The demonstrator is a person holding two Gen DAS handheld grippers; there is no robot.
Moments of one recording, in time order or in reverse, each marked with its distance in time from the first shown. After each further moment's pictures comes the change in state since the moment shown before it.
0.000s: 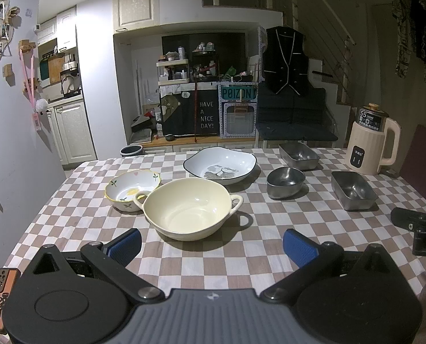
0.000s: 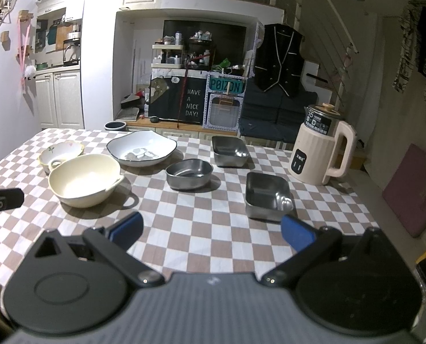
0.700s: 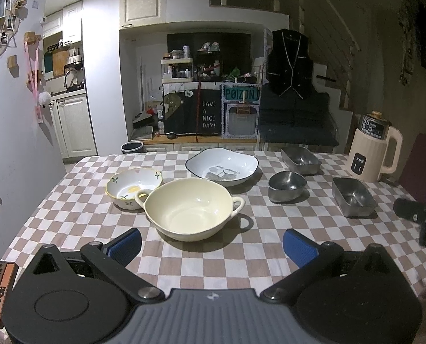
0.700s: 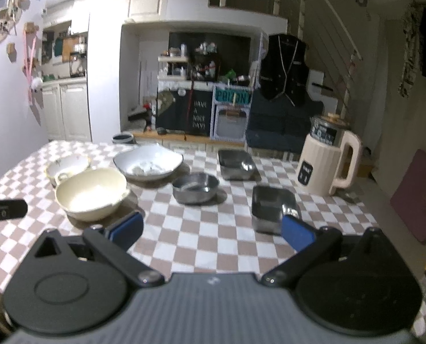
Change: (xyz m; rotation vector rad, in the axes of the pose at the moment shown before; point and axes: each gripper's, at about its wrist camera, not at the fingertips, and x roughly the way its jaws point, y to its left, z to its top) left arm 0.000 0.015 0.003 -0.044 0.001 -0.006; right arm -0.005 -0.008 0.009 0.008 -0.078 0.047
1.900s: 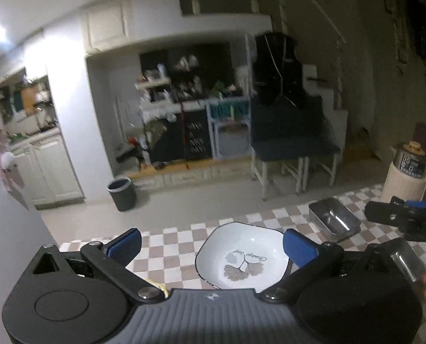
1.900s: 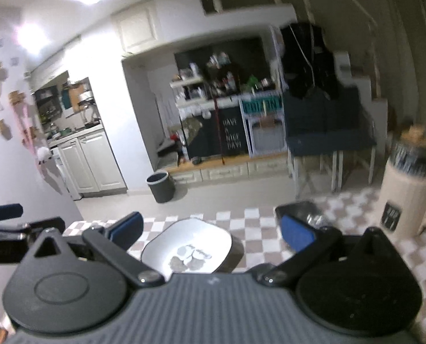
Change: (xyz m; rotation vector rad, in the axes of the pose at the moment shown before) left arm 0.187 0.035 0.195 0.145 -0.024 -0.059; right arm 0.184 0.005 0.137 0.313 0.017 0.188
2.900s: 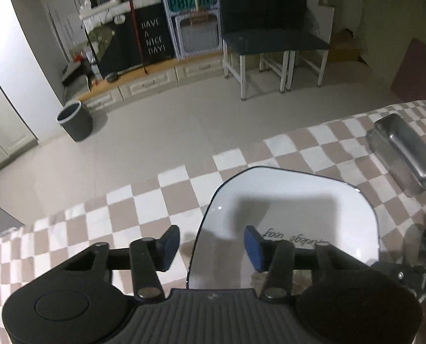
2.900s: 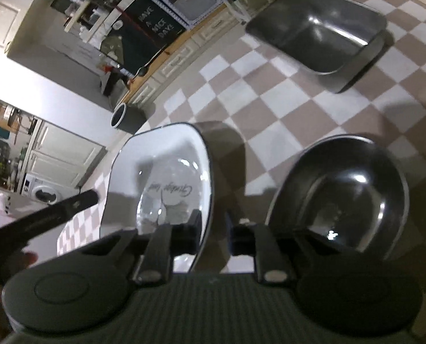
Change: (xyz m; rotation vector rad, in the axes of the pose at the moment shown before) left arm 0.300 0.034 -0.016 0.110 0.458 -0.133; right arm 0.178 -0.013 -0.069 0.530 0.474 -0.046
